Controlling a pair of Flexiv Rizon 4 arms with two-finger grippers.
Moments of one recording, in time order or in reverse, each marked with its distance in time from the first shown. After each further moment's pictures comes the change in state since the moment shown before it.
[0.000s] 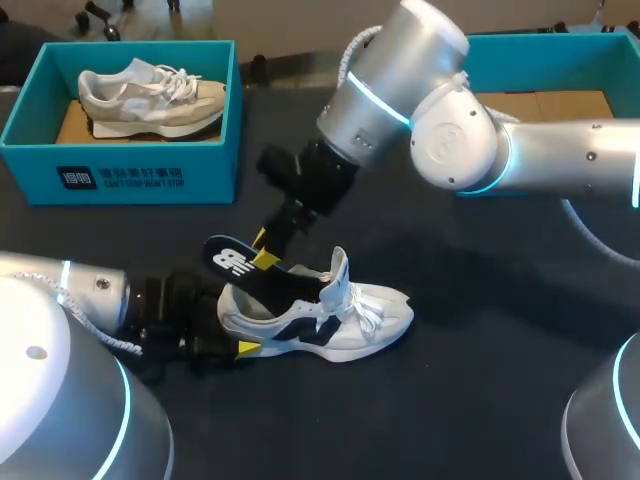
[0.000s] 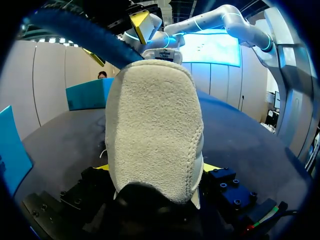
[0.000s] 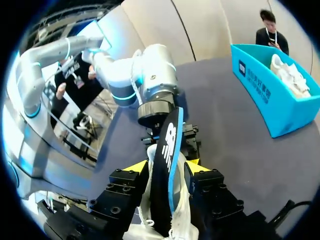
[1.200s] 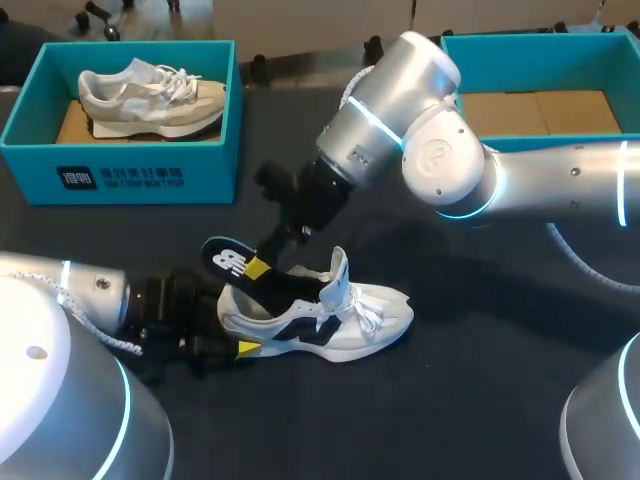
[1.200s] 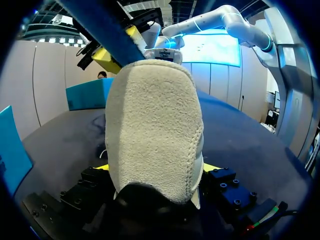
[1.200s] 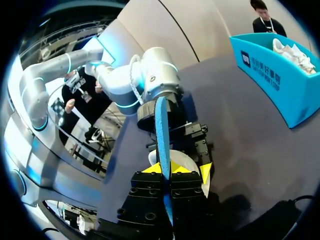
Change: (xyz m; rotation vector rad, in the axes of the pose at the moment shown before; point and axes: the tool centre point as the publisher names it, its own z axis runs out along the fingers) left arm 0.000 0.000 0.000 0.000 0.000 0.000; right arm 0.001 -0.001 0.027 -0.079 0.117 0.084
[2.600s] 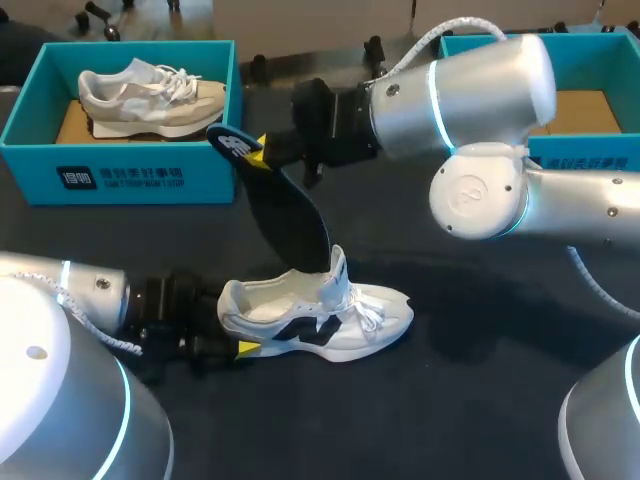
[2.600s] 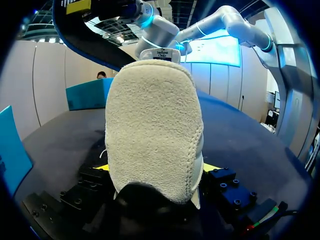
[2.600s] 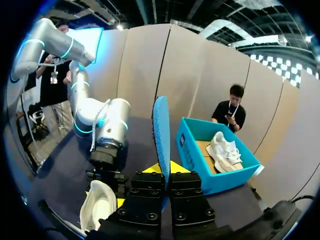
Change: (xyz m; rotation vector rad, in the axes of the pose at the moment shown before) left arm 0.000 0.000 0.000 0.000 0.000 0.000; right arm -0.035 0.104 -0.126 -0.356 -0.609 -0.473
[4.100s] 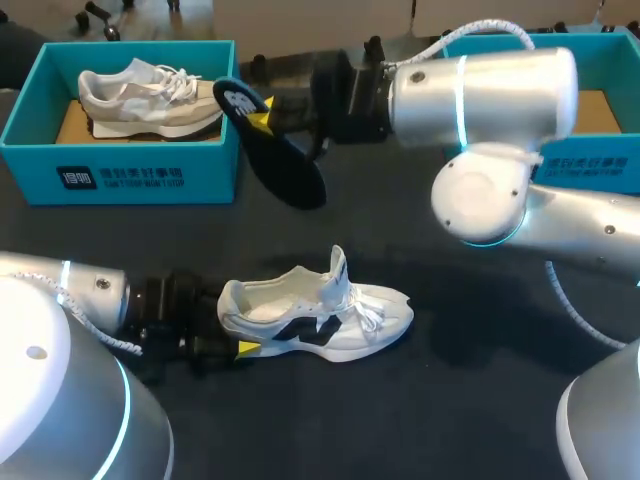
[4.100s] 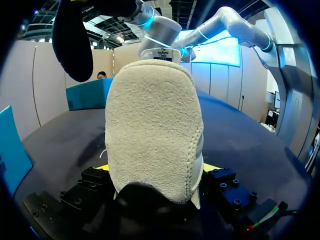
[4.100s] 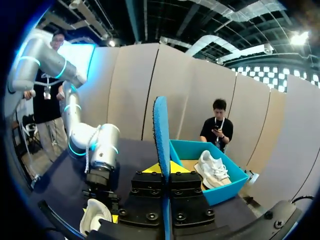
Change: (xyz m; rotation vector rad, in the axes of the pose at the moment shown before) left arm 0.000 0.000 0.000 0.000 0.000 0.000; right arm -0.027 0.042 -0.027 -0.172 -0.061 0.055
